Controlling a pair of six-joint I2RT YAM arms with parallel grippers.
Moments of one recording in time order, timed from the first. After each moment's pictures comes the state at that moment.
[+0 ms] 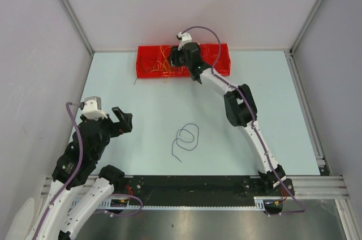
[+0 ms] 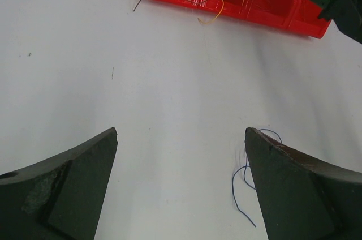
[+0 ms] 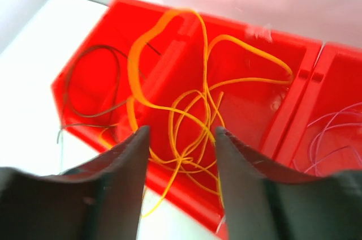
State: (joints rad) left arm -0.45 0.40 0.80 -0.75 -0.35 -0.44; right arm 0.56 2.60 2.27 0.11 -0.08 0.26
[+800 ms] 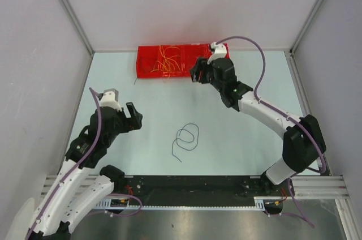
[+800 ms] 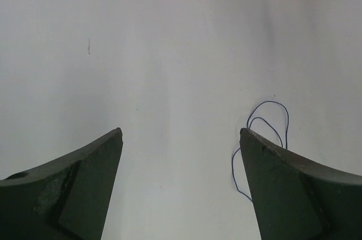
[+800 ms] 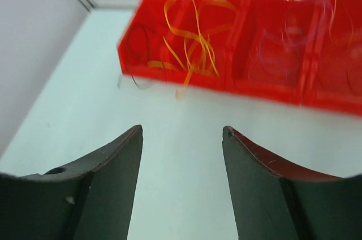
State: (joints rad) left arm -0.45 0.58 0.80 -0.73 -0.27 -0.45; right arm 0.62 1.60 1.29 0.15 0.12 0.37
